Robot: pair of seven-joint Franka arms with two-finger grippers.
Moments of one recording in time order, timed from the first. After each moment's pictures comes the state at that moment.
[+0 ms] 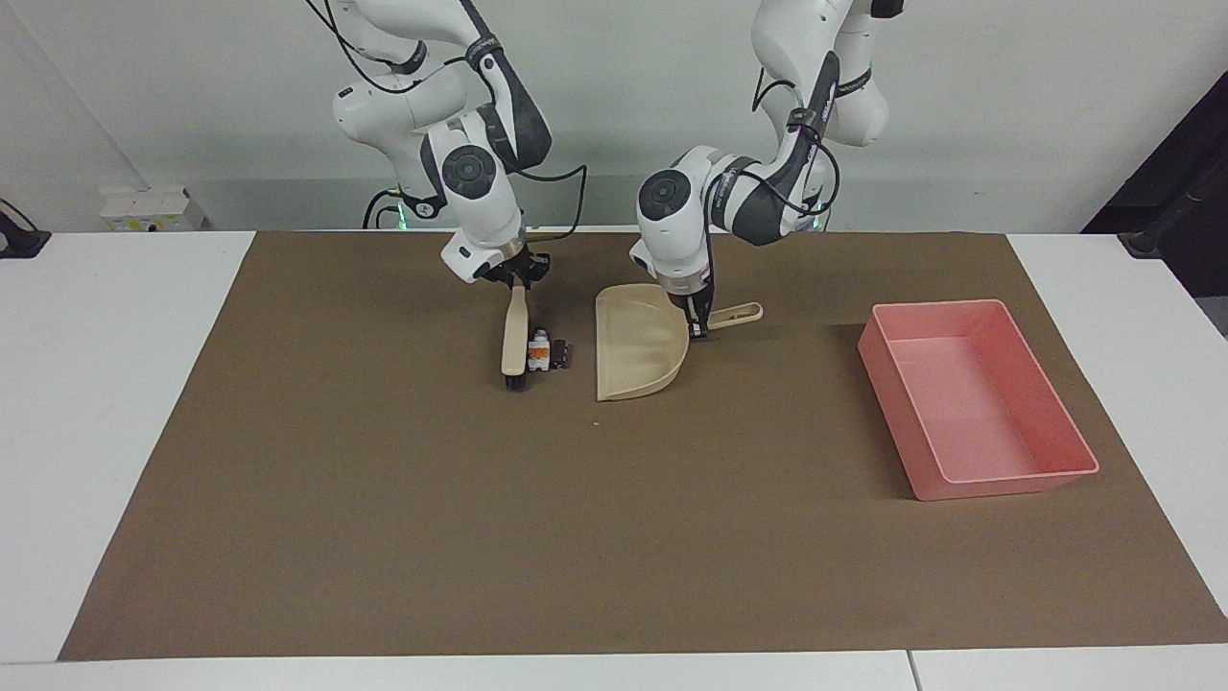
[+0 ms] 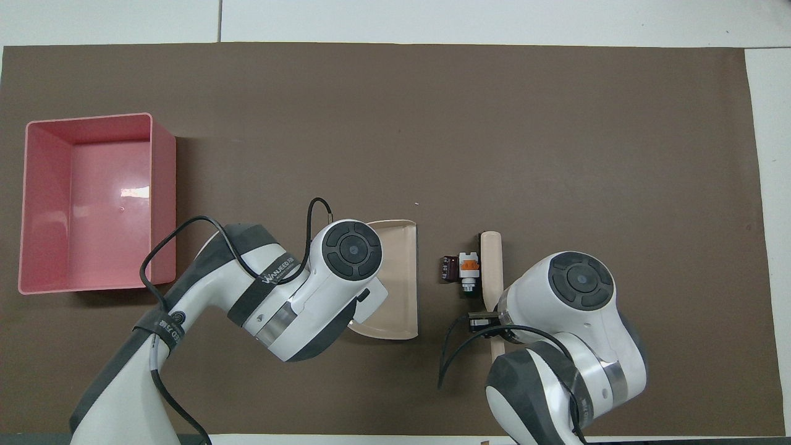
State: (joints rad) left arm -0.71 0.16 -0.01 -2.05 0.18 1.97 0.85; right arm 0.53 -0.15 -0.05 -2.44 0.21 2.06 0.40
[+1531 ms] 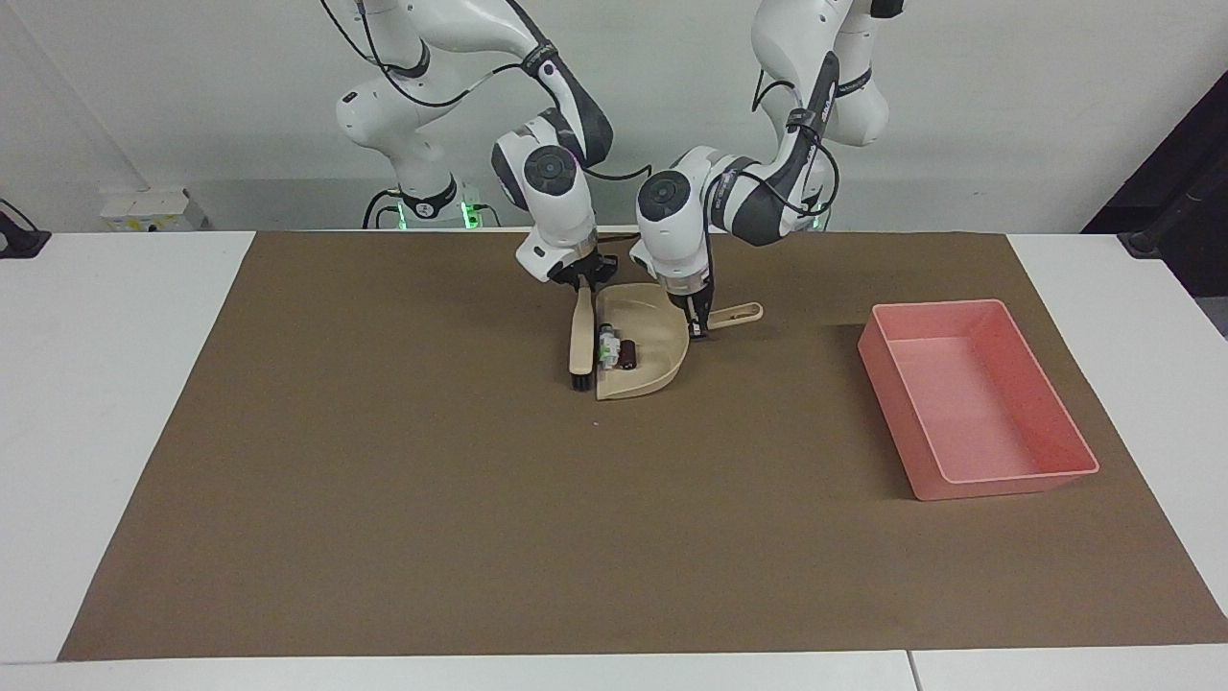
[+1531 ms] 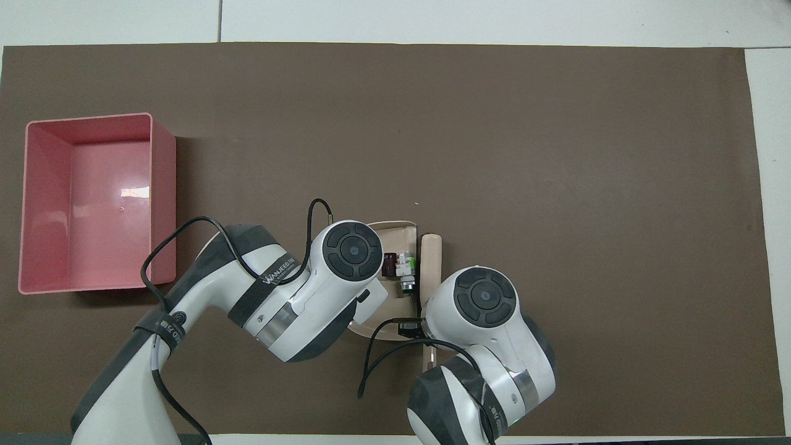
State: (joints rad) left arm -0.71 0.16 -0.01 -2.06 0.18 1.97 0.85; right arm 0.74 0.02 -0.05 -2.29 0.31 2.18 0.57
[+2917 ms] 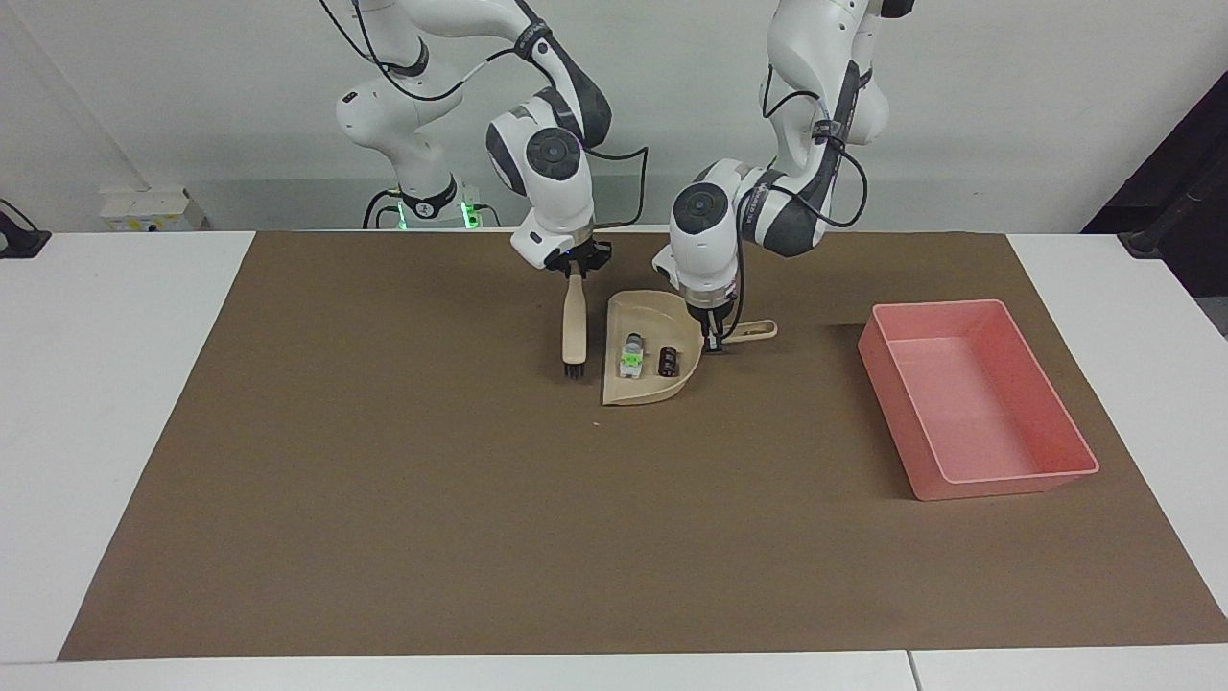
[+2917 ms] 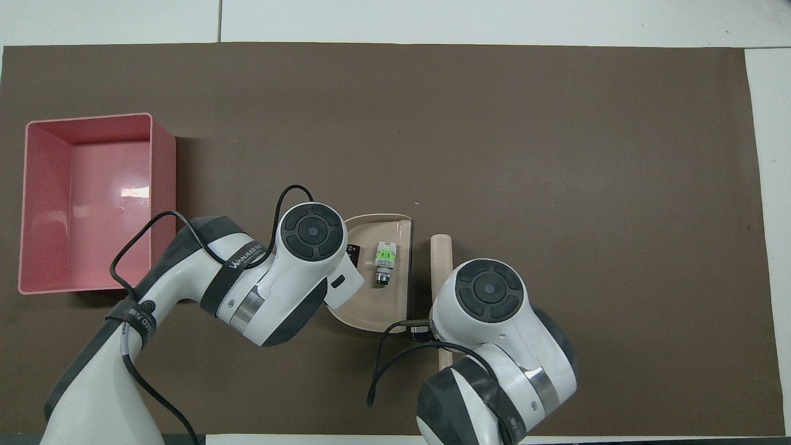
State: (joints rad) left arm -0.64 0.15 -0.01 -2.09 0.13 2.06 0.99; right arm 0.70 -0.07 -0.06 -2.25 0.20 1.97 0.57
